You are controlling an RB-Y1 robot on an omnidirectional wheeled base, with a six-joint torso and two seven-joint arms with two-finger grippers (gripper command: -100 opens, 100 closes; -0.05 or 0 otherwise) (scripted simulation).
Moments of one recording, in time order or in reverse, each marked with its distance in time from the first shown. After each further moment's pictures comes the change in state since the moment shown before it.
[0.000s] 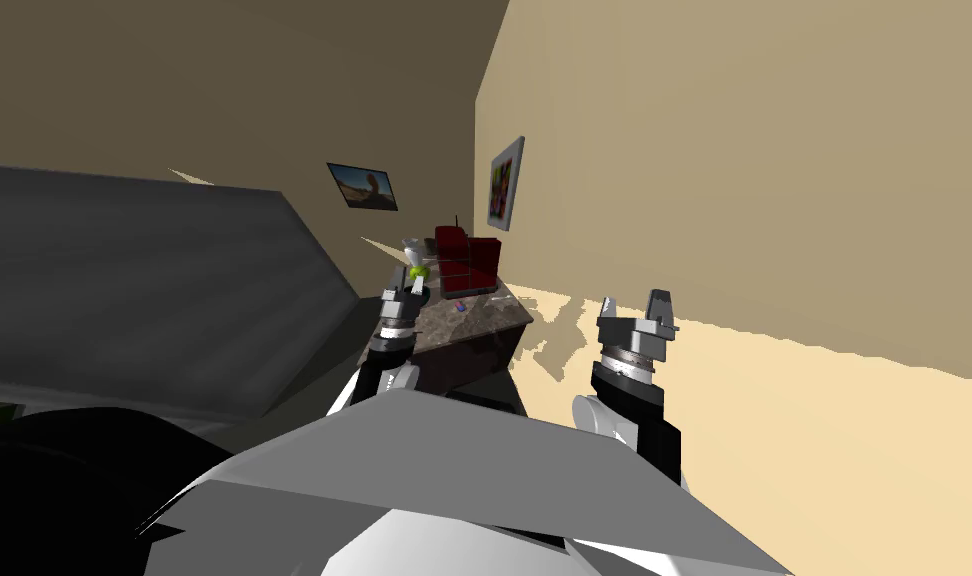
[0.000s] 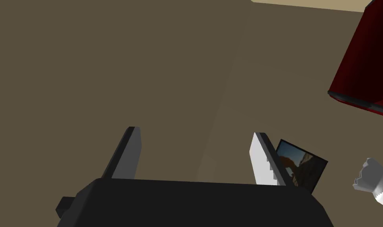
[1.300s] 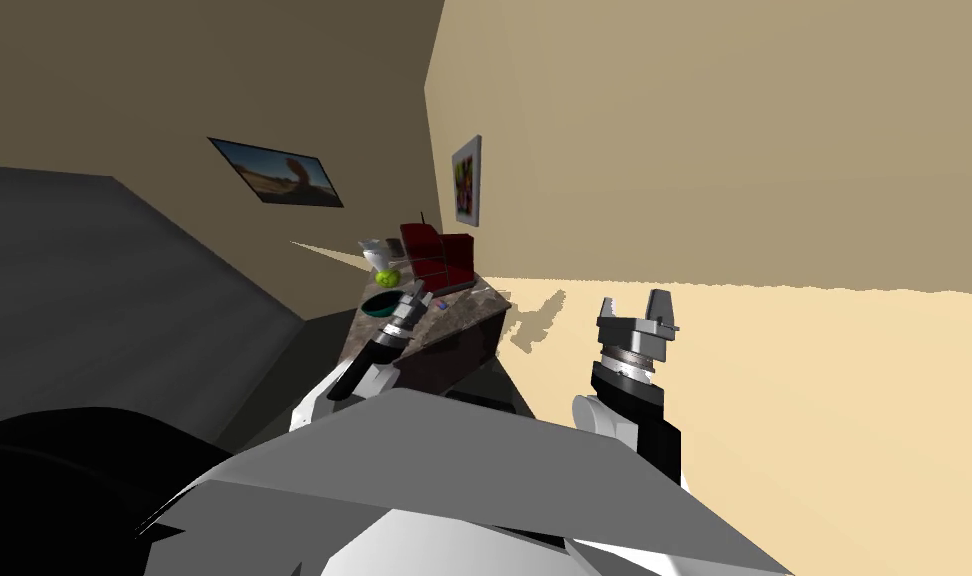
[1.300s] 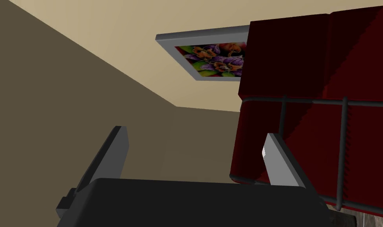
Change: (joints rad) left arm -0.029 0.372 0.029 0.114 0.153 0.175 -0.006; right arm 0.000 0.000 0.000 0.000 0.000 0.000 0.000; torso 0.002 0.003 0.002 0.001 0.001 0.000
